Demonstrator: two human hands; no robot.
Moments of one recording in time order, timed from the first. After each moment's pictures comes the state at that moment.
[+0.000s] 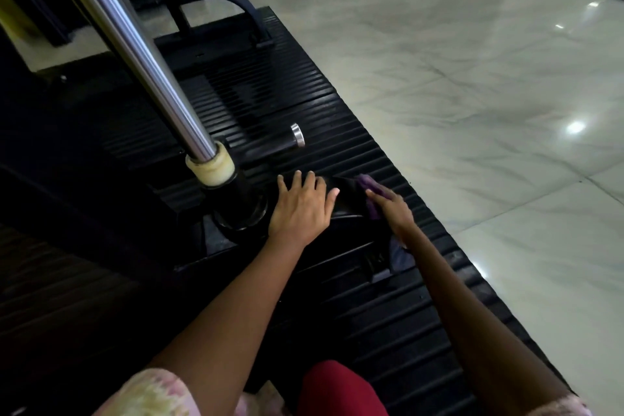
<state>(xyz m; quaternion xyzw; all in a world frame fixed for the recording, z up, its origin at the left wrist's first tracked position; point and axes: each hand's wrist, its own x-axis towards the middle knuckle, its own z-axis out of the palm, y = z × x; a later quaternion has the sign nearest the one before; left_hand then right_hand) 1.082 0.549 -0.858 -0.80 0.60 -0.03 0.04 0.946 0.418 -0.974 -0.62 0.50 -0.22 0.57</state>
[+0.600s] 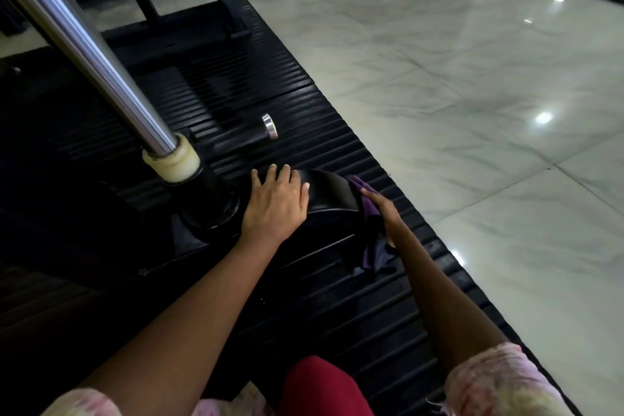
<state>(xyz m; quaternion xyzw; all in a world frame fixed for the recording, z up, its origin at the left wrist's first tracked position) 1.080 0.551 -0.862 -0.80 0.60 -0.05 0.03 0.921 0.423 -0.981 -0.39 0.50 -0.26 0.73</state>
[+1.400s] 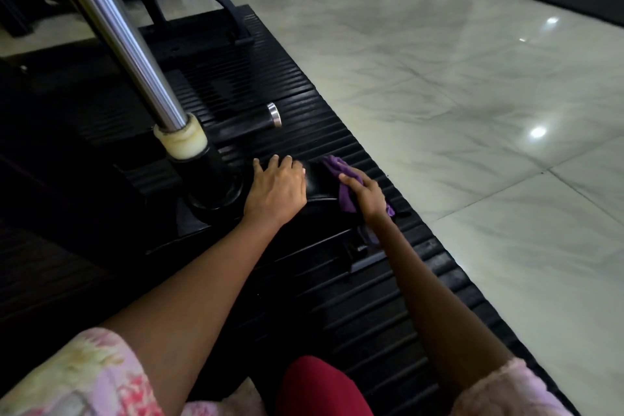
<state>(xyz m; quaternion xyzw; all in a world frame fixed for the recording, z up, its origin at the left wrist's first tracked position) 1.077 0.553 -0.857 -0.80 0.60 -0.05 0.02 0.945 0.452 -0.947 -0.62 0.48 -0.31 0.54</state>
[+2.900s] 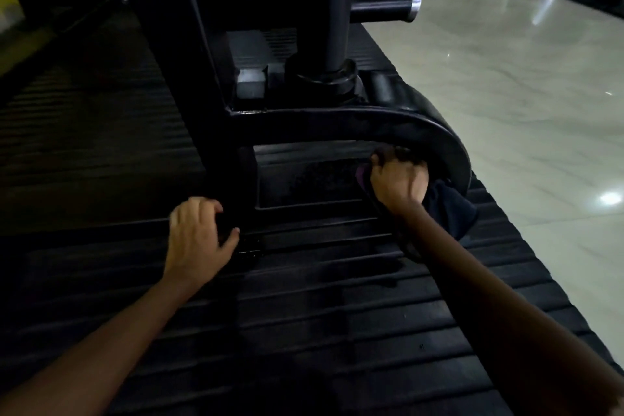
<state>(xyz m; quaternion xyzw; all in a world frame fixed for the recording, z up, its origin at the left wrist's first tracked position) 1.190 0.791 -1.051 -0.86 0.44 -0.18 -0.17 1.026 0.514 -1.014 -0.86 0.48 -0.16 -0.02</state>
